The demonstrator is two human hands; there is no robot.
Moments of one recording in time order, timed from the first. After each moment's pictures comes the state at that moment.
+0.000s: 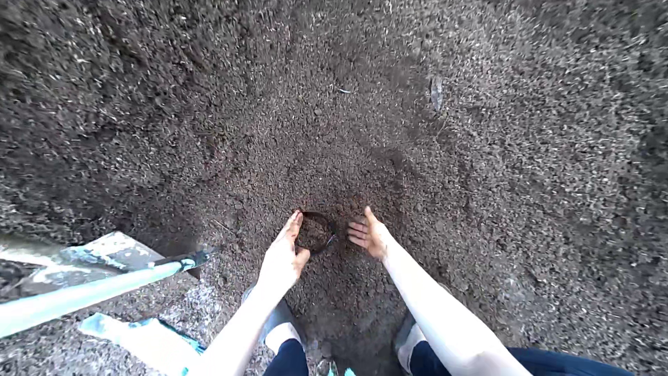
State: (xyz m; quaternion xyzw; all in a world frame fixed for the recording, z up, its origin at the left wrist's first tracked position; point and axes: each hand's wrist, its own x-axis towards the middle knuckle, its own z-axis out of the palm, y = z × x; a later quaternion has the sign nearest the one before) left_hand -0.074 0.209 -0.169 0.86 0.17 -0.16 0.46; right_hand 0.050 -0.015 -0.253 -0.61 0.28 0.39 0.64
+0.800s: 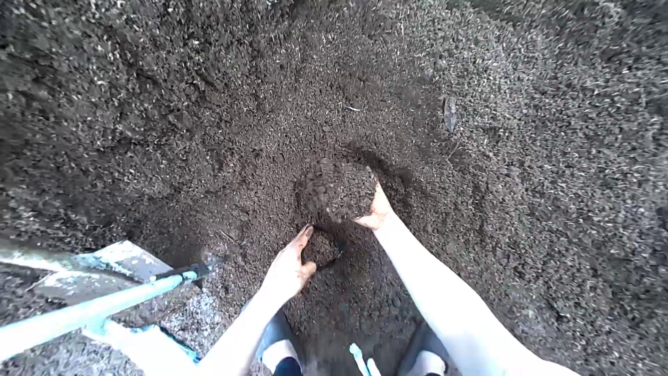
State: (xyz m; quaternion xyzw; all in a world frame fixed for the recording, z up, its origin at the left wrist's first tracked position) left_hand -0.053 0.214 -0.162 0.83 0.16 -0.23 0.48; right_hand 0.138 0.043 -0.217 -0.29 0.13 0.44 0.84
